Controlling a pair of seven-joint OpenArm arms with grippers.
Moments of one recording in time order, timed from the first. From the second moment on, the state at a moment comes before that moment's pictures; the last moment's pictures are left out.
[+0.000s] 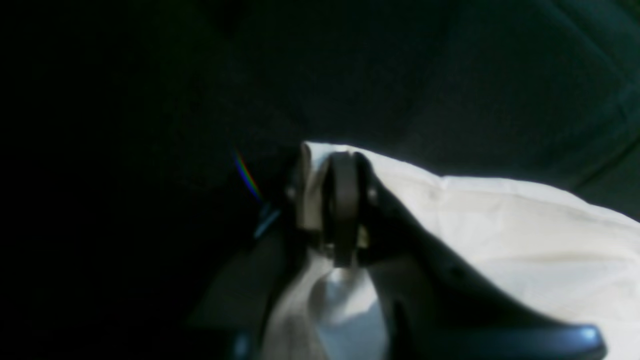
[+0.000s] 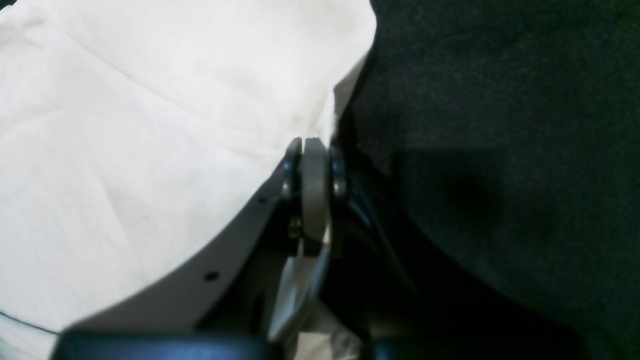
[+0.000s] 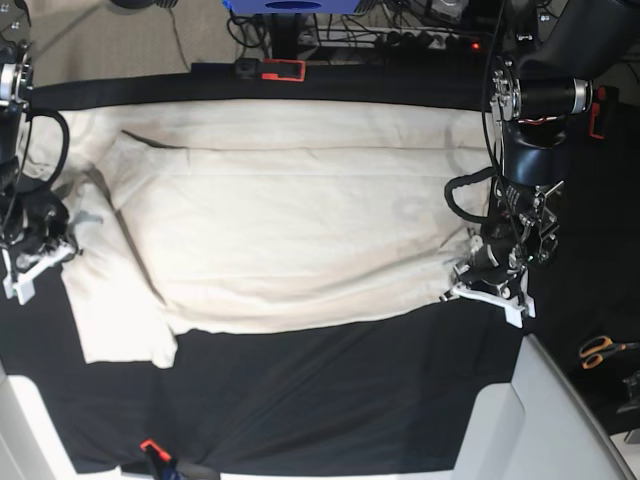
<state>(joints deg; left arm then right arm) -23.1 -13.9 -7.2 33.6 -30.0 -7.6 20.4 18.3 23.9 10.7 36.1 26.0 24.2 -33.3</state>
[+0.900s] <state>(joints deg) -24.7 -13.6 -7.1 41.5 -16.4 -7.6 22.9 20.8 24.2 10.7 37.2 25.9 24.1 -33.3</state>
